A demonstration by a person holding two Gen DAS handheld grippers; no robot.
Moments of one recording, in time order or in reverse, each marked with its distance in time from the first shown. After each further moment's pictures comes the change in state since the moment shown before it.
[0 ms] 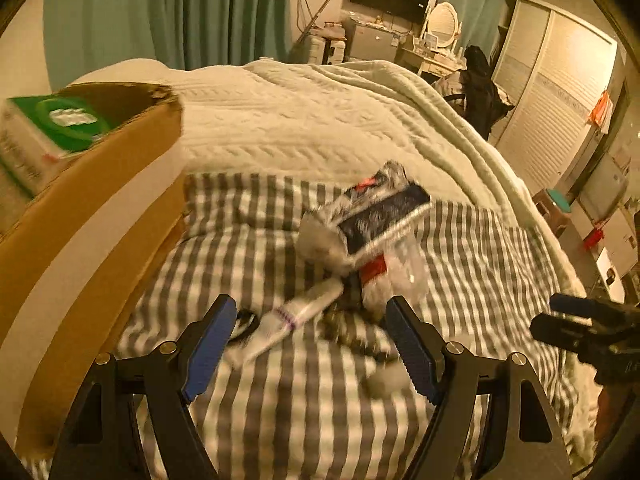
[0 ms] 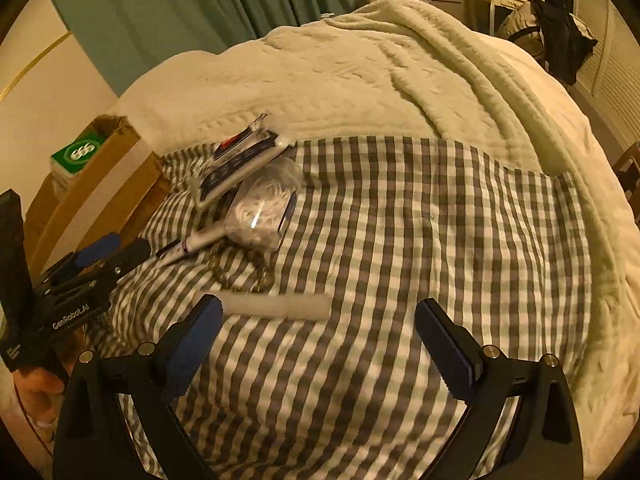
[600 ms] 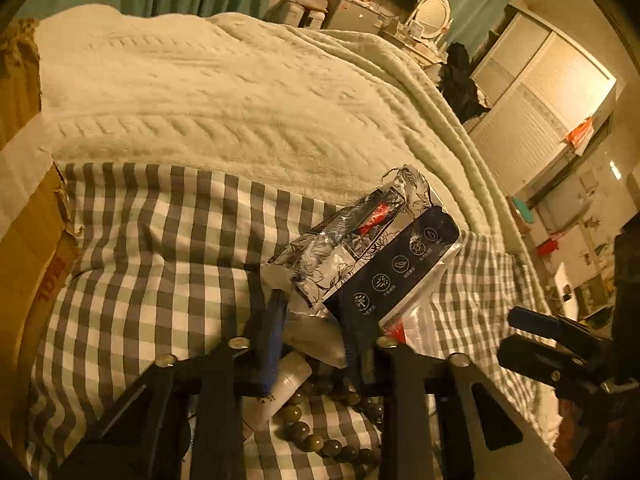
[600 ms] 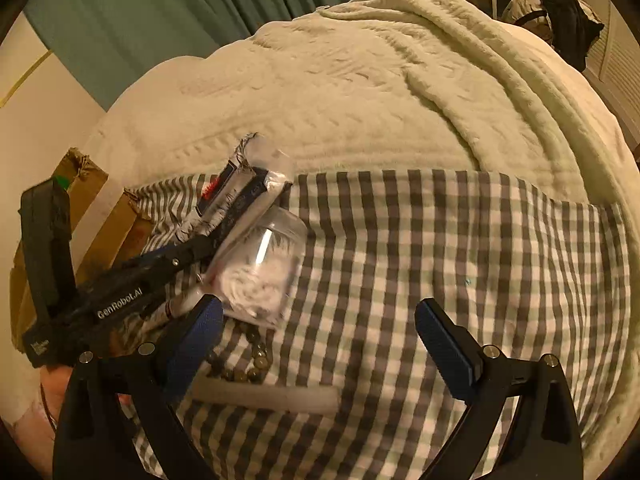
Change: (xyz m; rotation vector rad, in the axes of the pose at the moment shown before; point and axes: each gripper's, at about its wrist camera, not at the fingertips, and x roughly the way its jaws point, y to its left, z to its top) left arm 0.092 0.013 0.040 -0.087 0.122 -0.226; right arm 0.058 0.001 0.052 0.045 0.023 0.038
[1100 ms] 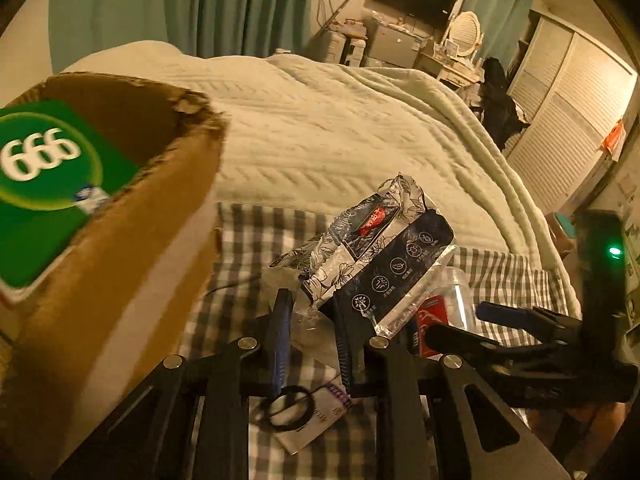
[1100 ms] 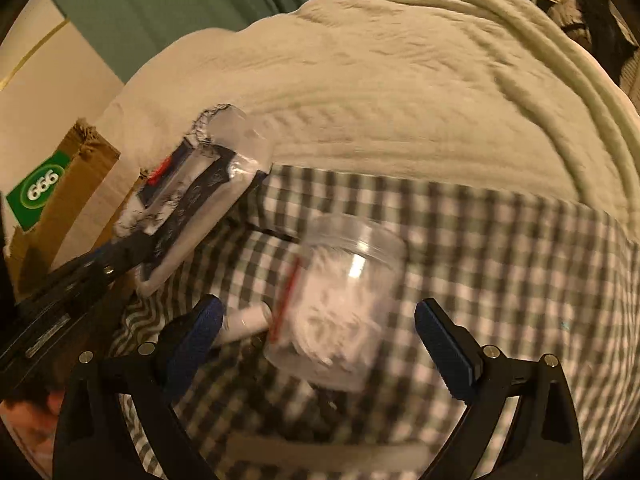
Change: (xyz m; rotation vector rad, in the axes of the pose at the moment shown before) left arm -0.069 0.025 -0.002 0.009 -0.104 0.224; right arm 0.060 0.063 0.019 -0.089 0.053 0.043
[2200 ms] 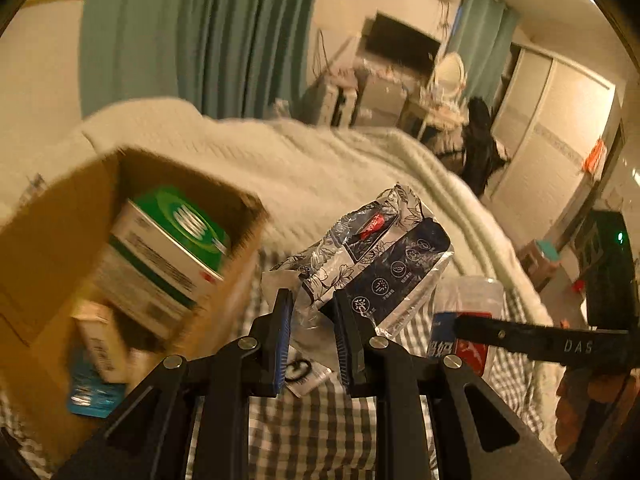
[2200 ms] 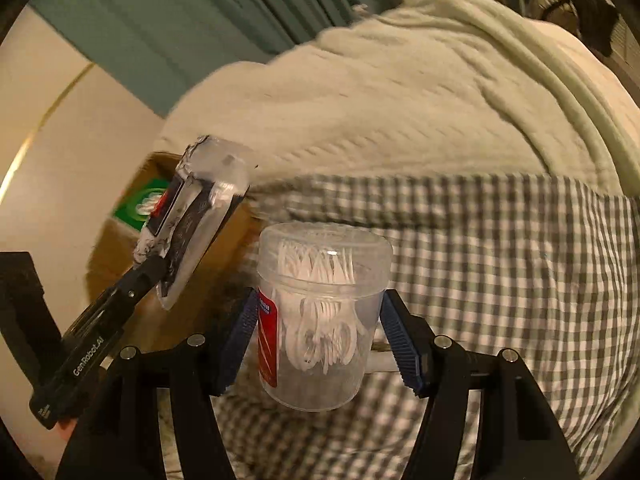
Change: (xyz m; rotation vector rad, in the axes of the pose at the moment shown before) left arm -0.144 0.009 -0.005 -0.008 -0.199 -0.016; right arm -0.119 0.037 -0.028 0.107 -0.057 0.157
